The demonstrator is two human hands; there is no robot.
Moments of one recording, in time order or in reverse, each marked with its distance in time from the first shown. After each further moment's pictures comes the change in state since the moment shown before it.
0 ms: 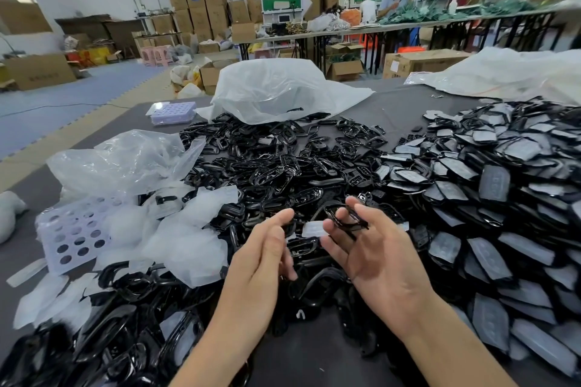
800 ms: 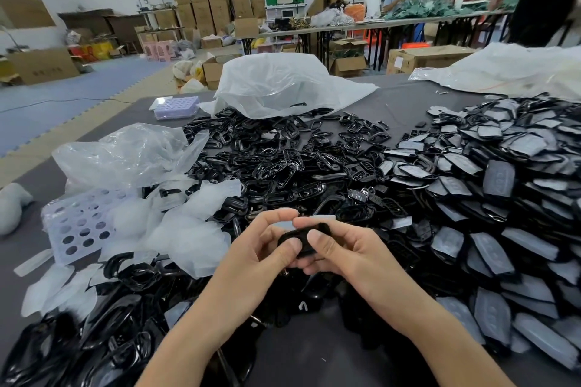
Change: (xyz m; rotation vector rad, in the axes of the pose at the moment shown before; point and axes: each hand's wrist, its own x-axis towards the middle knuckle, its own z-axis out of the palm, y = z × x) left_hand 0.004 0.006 -0.023 -0.024 -0.239 -0.121; right_hand -0.013 0.013 0.005 -0.772 -0.260 -0.078
